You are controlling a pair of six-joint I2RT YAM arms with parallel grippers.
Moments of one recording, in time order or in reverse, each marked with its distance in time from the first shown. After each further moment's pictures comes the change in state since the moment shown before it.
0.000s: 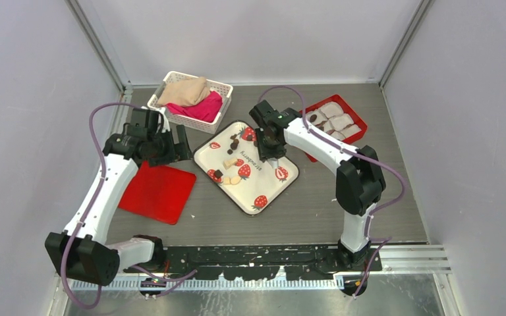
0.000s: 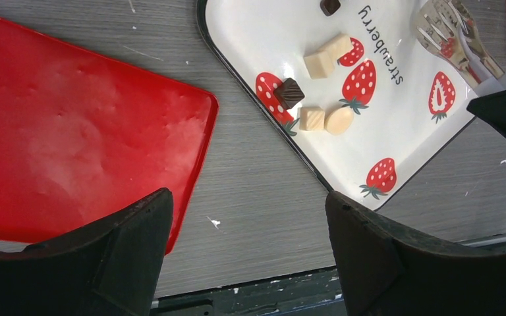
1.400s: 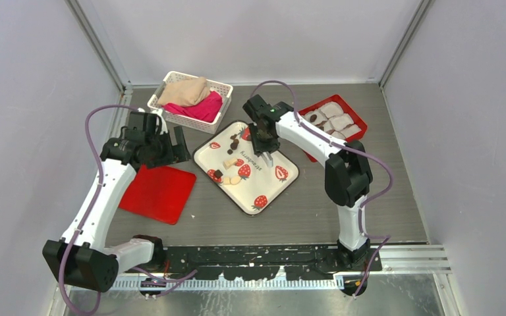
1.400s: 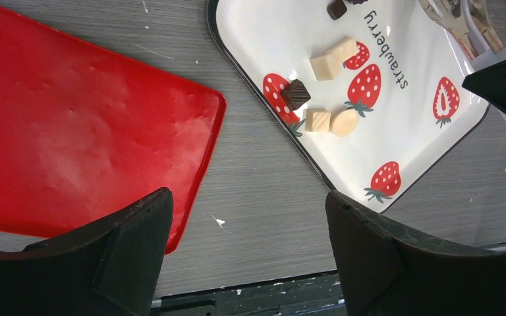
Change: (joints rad) left arm 0.000 -0.049 -0.025 0.000 -0.034 -0.008; right arm 0.003 0.142 0.153 -0.009 0.002 -0.046
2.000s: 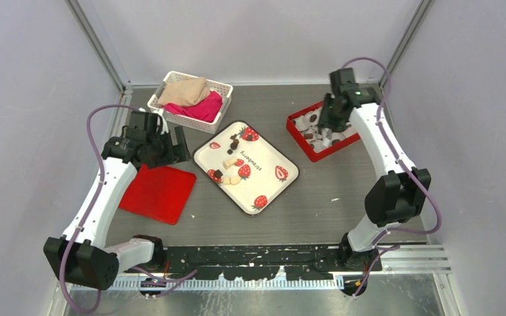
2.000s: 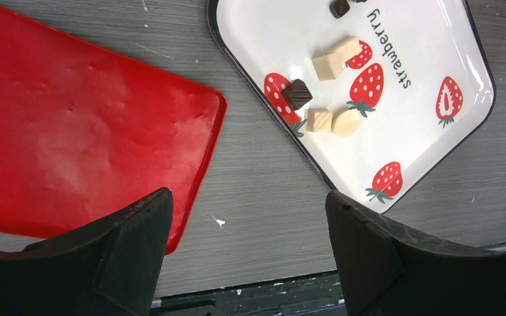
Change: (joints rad) left arm 0.000 0.009 0.000 0.002 0.001 0.000; right arm -0.430 -0.340 -0.094 -0.049 -0.013 0.003
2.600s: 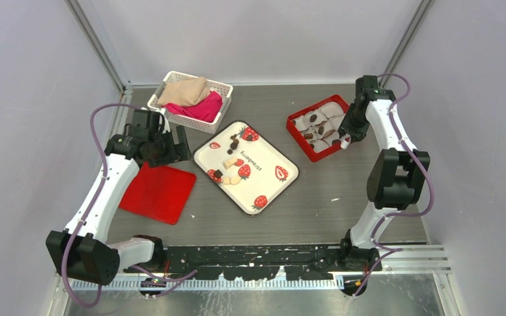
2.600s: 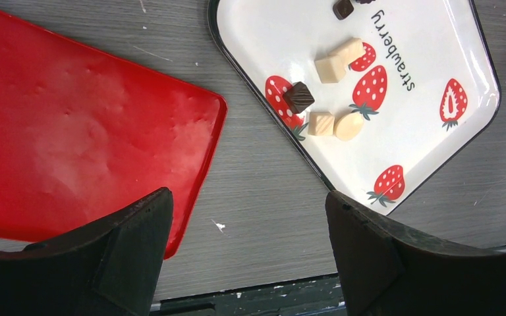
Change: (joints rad) left arm 0.000 0.040 0.001 0.017 0.002 0.000; right arm -0.308 0.128 -0.060 0.001 -0.038 0.016
